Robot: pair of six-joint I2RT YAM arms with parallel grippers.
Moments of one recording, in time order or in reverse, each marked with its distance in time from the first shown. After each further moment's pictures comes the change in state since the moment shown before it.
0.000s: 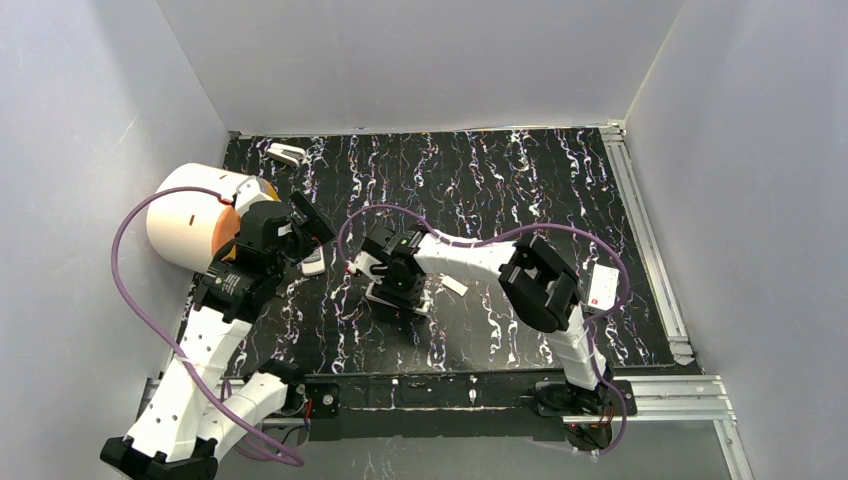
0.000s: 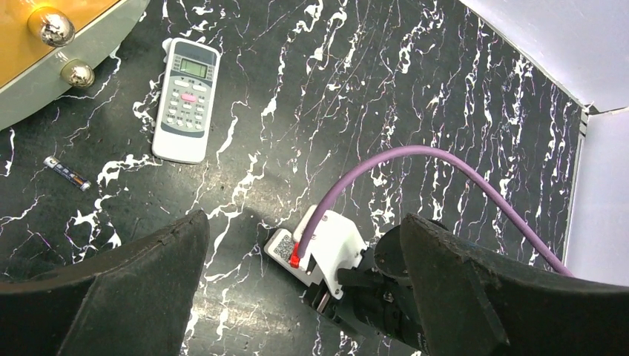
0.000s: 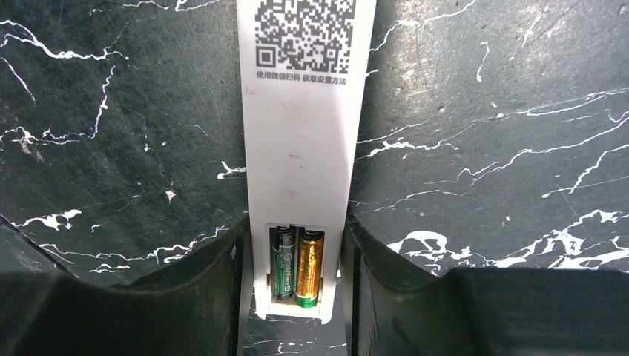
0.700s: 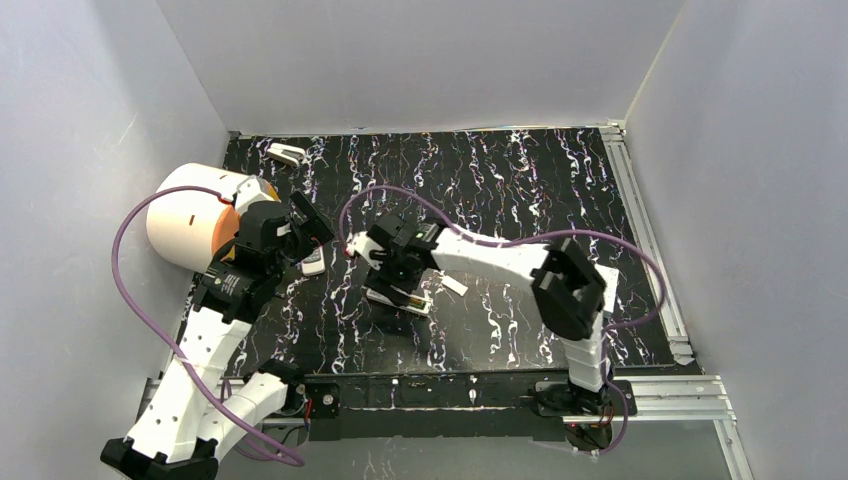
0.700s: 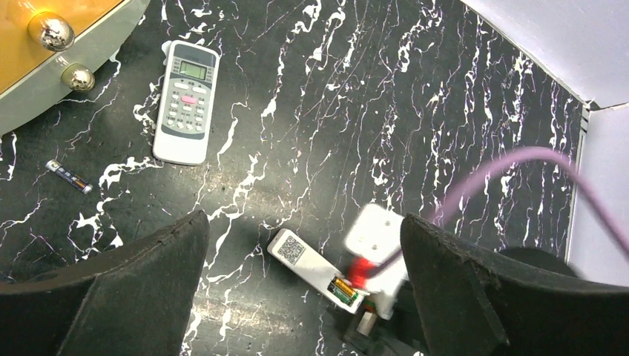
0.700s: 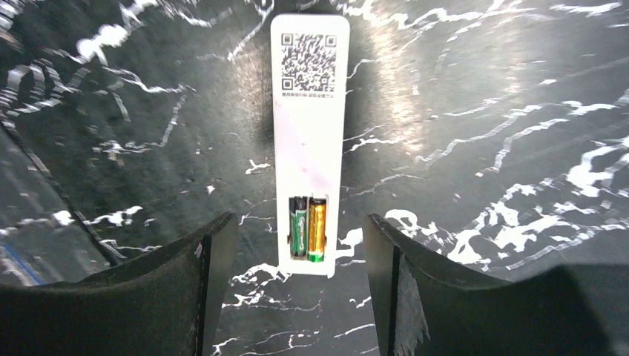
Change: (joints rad) left arm 0.006 -0.002 0.000 0.003 0.007 0.017; right arm 0.000 -0.098 -0.018 0.060 -0.011 0.034
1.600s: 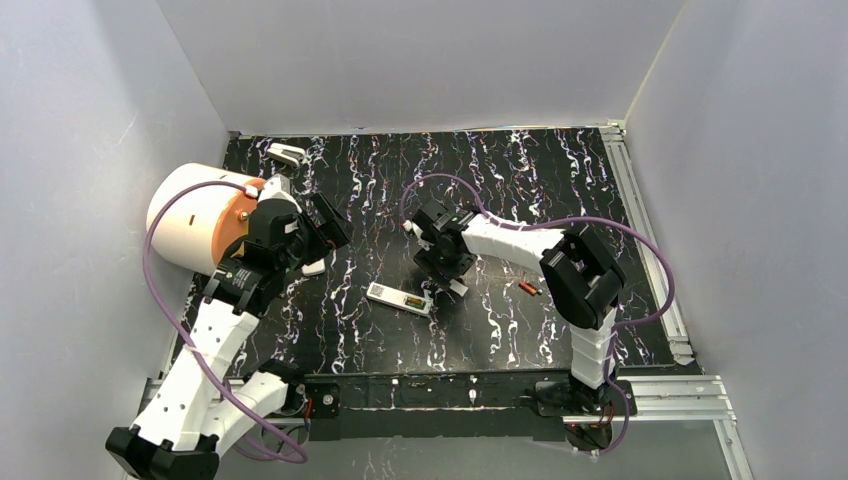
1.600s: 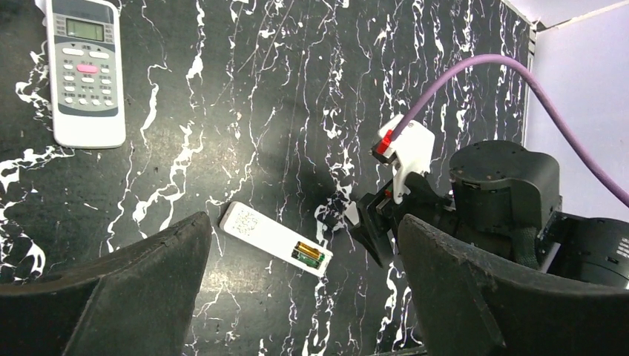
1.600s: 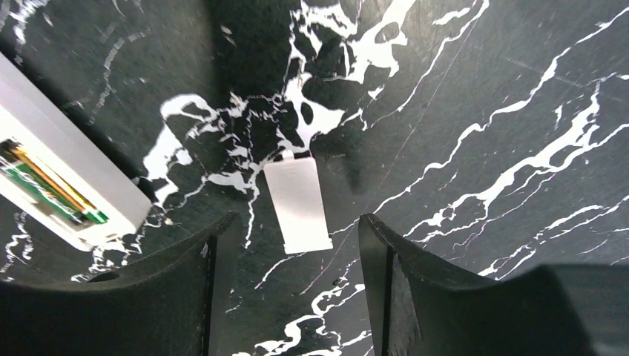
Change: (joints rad) left arm 0.001 0.024 -0.057 0.098 0.227 0.015; right arm -0.212 -0.098 -0.217 0.016 0.168 0.204
